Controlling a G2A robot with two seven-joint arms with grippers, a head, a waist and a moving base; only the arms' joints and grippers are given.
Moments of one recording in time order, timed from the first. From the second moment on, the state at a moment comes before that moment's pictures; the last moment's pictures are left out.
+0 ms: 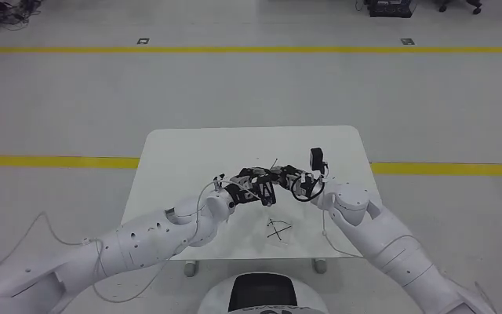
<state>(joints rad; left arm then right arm) 0.79 -0.87 -0.17 -1.72 1.57 0.13 -0.22 -1.23 -1.07 0.88 -1.49 0.64 0.19 0.35</state>
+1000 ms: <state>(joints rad) 0.81 -0.86 -0.21 -1.71 1.56 0.12 -0.21 -1.27 -1.09 0.94 -1.49 0.59 0.17 0.38</state>
